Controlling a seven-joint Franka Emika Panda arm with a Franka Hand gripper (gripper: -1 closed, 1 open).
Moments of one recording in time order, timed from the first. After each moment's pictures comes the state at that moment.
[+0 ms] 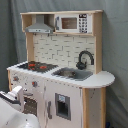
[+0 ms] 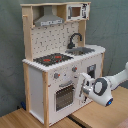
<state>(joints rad) -0.88 -0.78 1.91 -2.34 -1.75 2.27 2.29</state>
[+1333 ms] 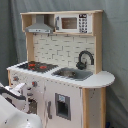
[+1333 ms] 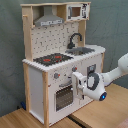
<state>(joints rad) -1.04 -0.78 1.93 -2.25 -1.76 2.44 1.98</state>
